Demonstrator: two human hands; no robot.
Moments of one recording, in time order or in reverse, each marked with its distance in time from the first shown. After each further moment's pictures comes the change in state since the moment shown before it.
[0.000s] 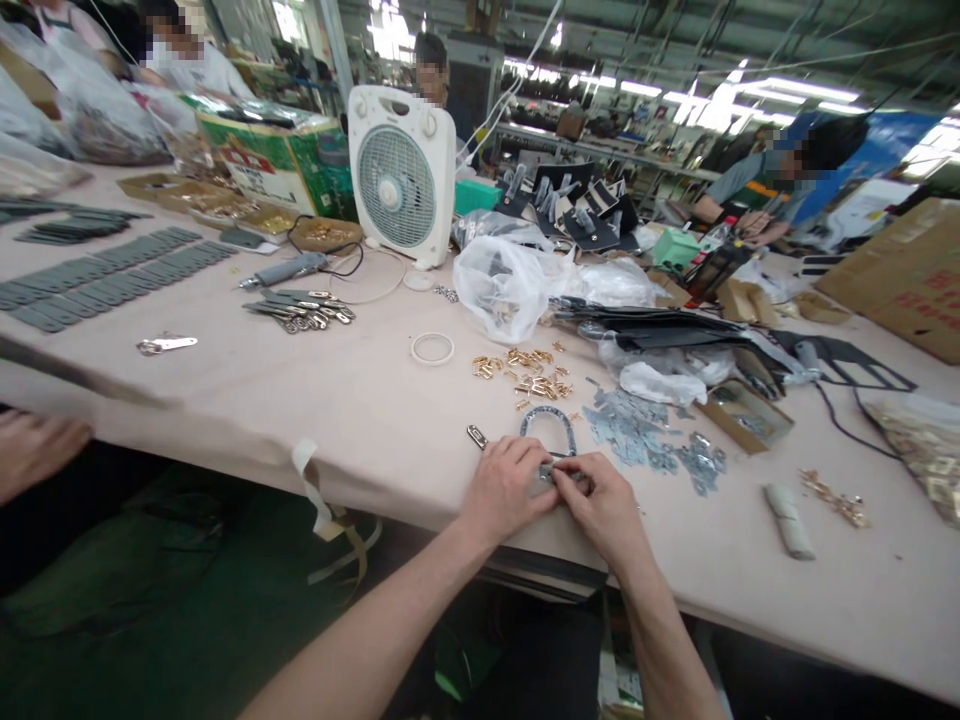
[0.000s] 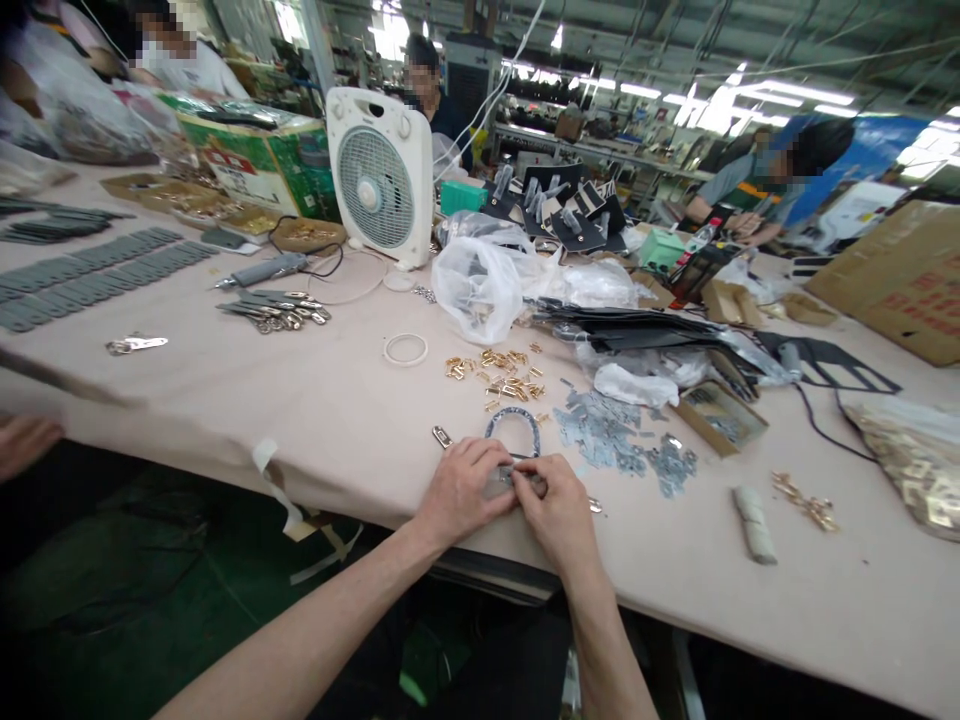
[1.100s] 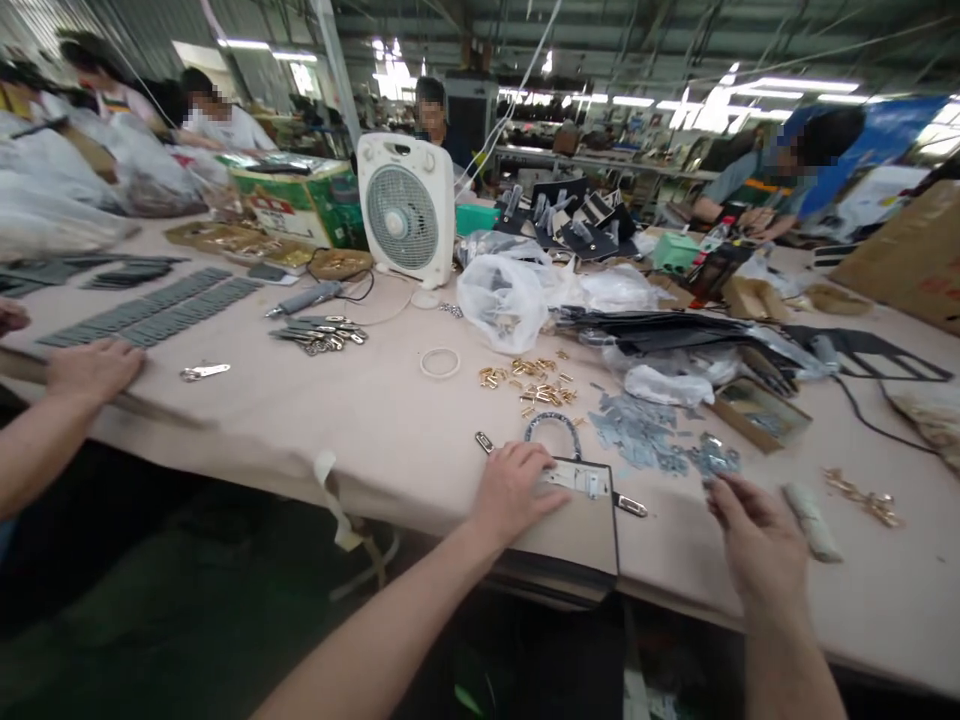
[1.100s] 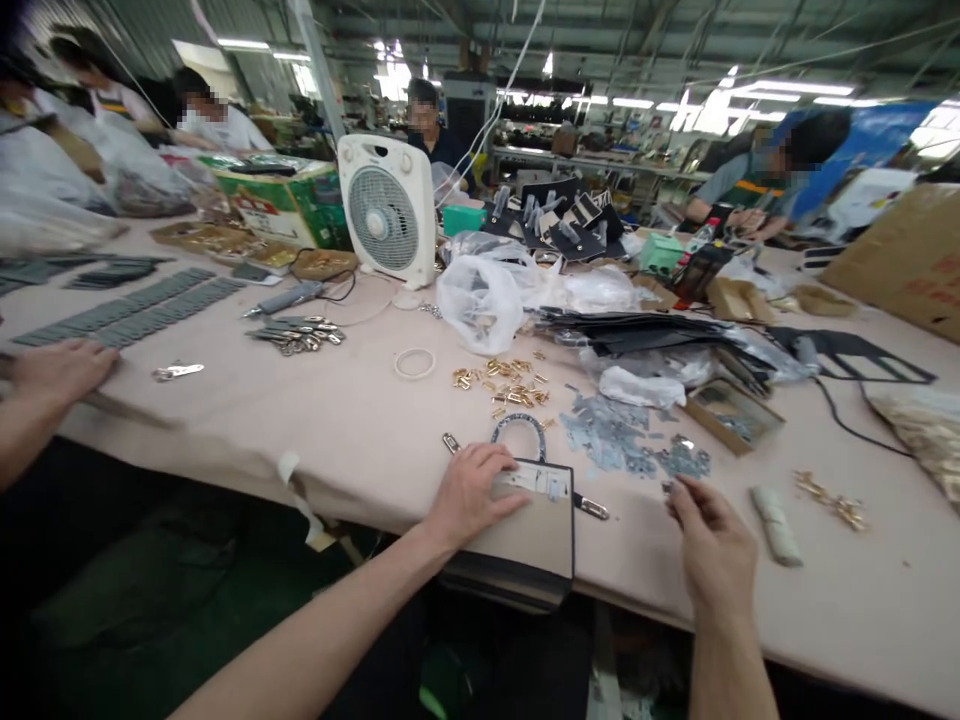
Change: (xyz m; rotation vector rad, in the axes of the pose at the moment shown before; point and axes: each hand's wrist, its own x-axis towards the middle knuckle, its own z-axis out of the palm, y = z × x) left_hand 0.000 -0.001 0.002 0.021 0.008 0.004; right_hand -0.038 0.132 -0.096 0.333 0.638 0.354
